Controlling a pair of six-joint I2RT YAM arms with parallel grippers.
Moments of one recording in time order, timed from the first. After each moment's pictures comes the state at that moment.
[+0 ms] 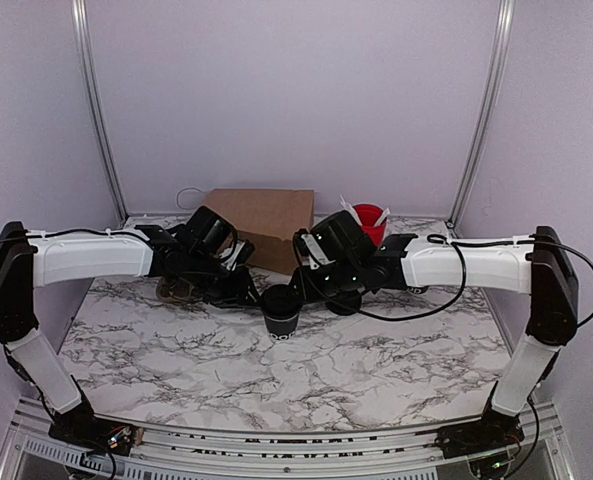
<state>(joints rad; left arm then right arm) -0.74 1.67 1.19 -0.46 0.34 -0.57 0.91 1.75 1.29 -0.32 -0.05 0.53</state>
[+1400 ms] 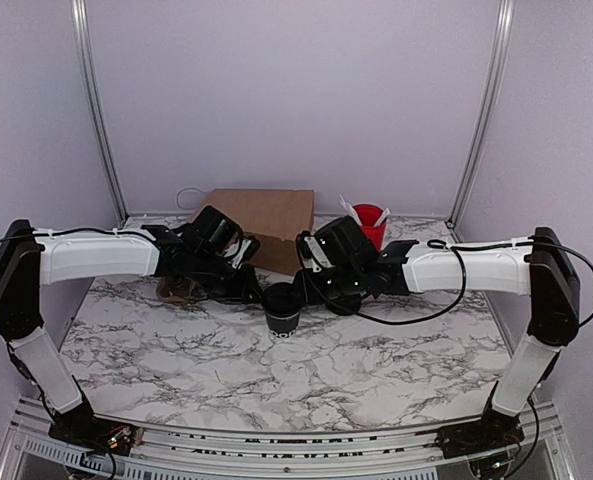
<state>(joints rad) -0.76 1.72 1.21 -0.43 0.28 -0.50 0.91 1.75 1.23 -0.24 -0.05 0.54</state>
